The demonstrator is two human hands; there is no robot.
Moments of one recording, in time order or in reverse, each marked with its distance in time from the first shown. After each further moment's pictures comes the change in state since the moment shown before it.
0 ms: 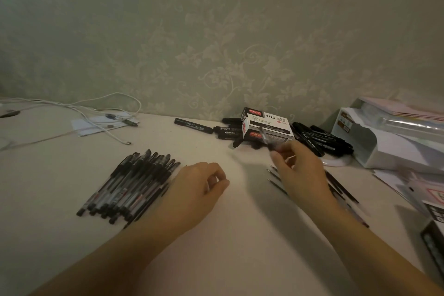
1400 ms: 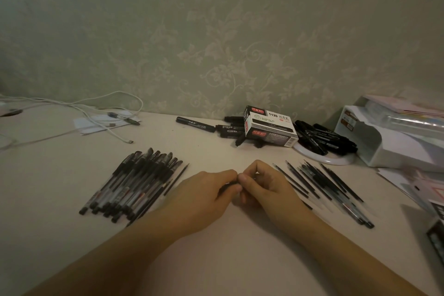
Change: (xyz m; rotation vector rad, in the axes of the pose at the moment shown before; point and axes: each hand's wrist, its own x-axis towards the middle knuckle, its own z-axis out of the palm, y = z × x) left_hand -0.002 0.003 0.003 0.050 -0.252 0.114; right_hand -0.030 0.006 0.037 0.603 -0.547 -0.049
